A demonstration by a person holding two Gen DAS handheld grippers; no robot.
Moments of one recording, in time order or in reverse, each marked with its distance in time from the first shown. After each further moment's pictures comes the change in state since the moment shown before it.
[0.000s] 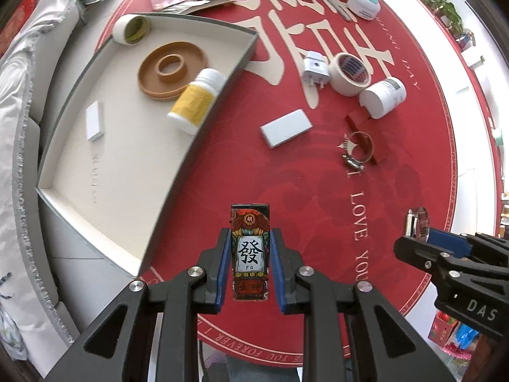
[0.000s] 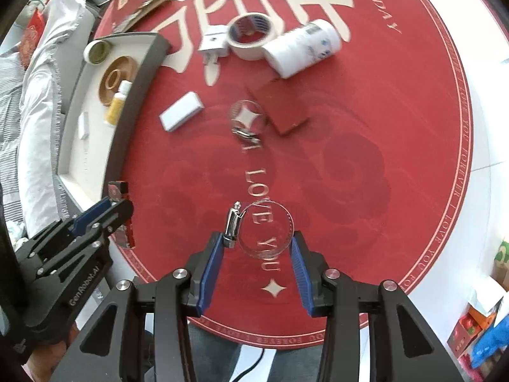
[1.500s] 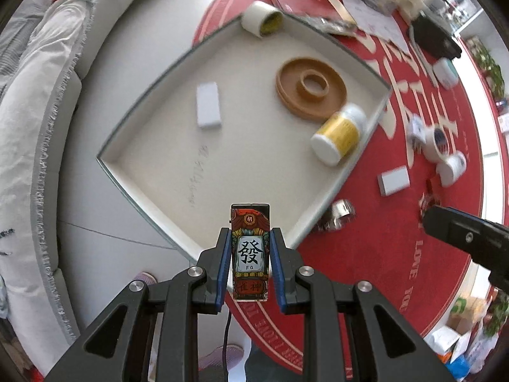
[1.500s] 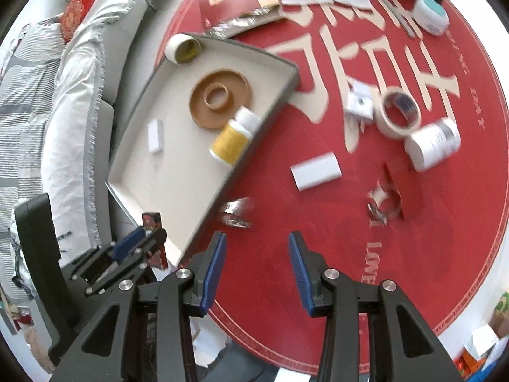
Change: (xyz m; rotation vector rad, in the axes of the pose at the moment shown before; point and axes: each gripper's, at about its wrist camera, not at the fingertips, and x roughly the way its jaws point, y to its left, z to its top) left arm -0.010 0.121 0.008 -0.243 -0.048 0.057; right arm -0.008 0.123 0.060 -0.166 -0.067 0.093
